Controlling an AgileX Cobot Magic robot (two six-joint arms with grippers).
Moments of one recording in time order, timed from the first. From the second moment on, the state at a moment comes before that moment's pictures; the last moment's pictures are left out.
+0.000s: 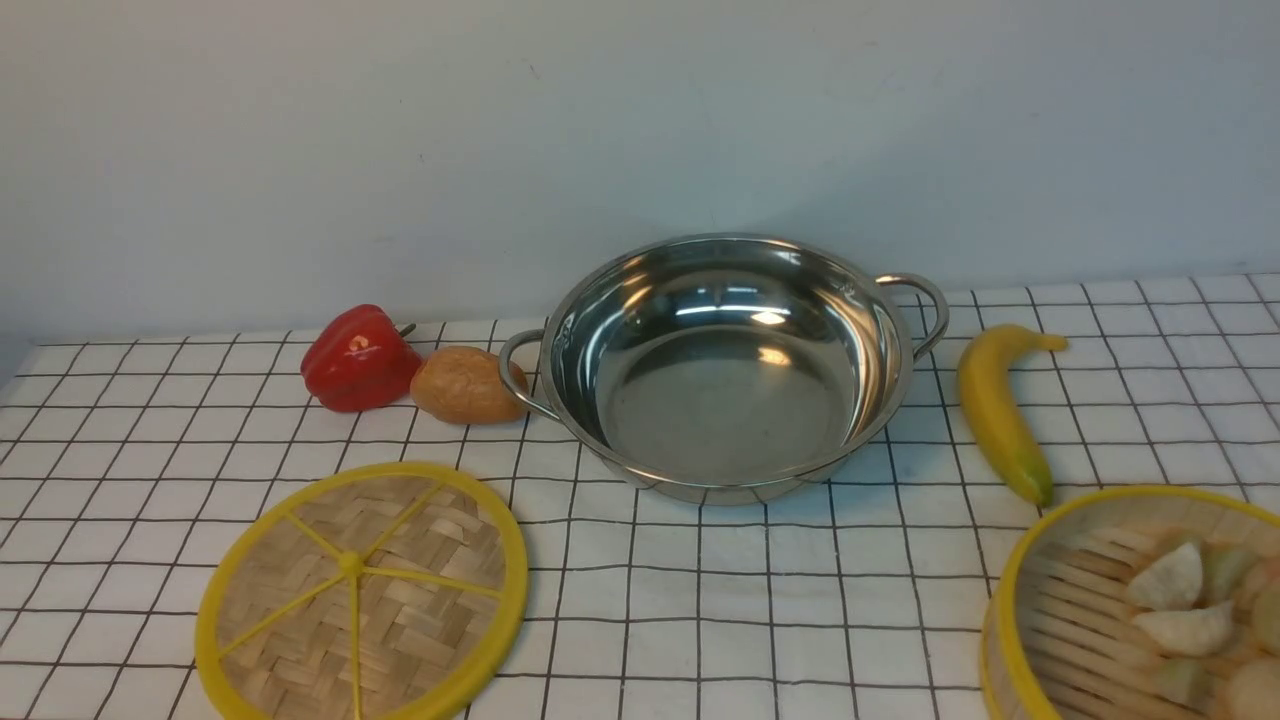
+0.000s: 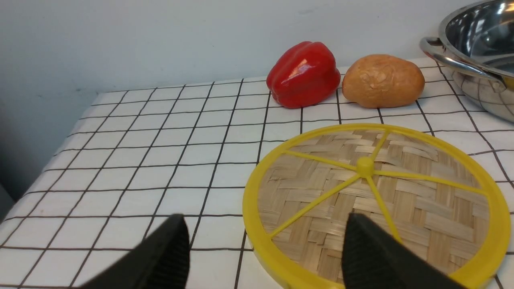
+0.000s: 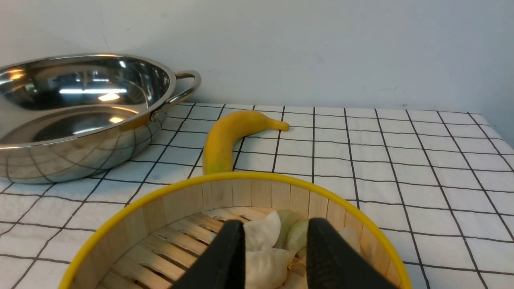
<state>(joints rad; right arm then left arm) 0.02 0.00 0.01 0.07 0.34 0.02 0.08 0.00 0.01 0.02 0.34 0.09</state>
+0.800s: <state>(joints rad) 0.02 0.00 0.01 0.06 0.34 0.03 0.08 0.00 0.01 0.02 0.34 0.09</state>
